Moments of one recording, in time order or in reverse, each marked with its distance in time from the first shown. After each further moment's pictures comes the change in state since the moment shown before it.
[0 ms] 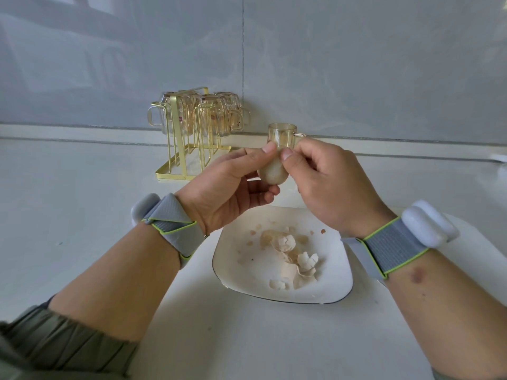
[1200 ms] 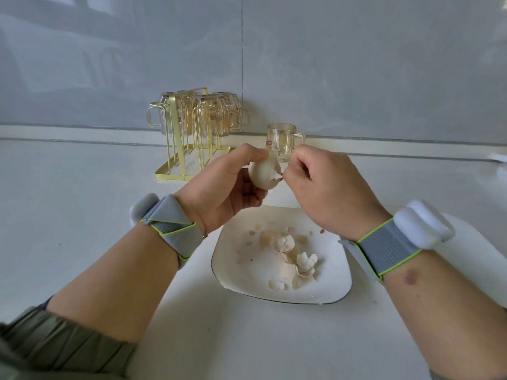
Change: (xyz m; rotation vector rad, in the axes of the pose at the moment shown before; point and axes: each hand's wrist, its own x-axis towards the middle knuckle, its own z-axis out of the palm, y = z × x) left_hand 0.002 -0.002 -0.004 0.105 0.089 -0.012; right_hand -0.001 0.000 0.001 -0.177 -0.047 -0.009
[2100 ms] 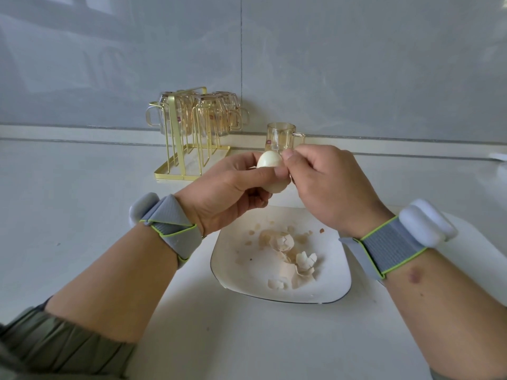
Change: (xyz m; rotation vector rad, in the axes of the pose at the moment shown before) left_hand -0.001 -0.004 0.000 0.084 -0.194 0.063; right_hand 0.002 0.000 -0.002 0.147 0.004 0.067
